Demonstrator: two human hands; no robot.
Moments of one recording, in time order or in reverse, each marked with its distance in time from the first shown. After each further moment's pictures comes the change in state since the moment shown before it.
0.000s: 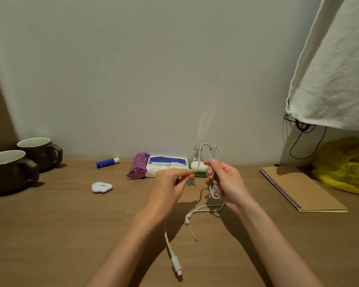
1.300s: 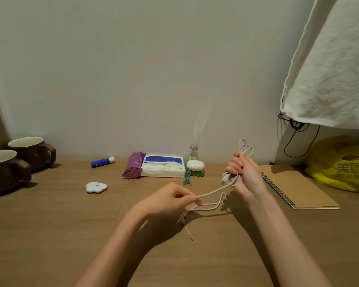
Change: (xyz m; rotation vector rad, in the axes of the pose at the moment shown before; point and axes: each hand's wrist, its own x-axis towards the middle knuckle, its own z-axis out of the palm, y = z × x) left_hand -0.004 0.008 -0.007 -0.089 -0.725 -0.294; right_hand 0.013 -0.021 -0.037 0.605 0.133 -0.019
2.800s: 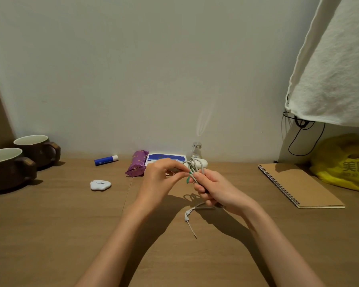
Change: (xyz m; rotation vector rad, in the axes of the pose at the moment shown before) left_hand 0.009 -0.019 -0.017 0.096 0.731 0.409; right_hand -0.033 0.039 0.021 -1.095 -0.501 0.219
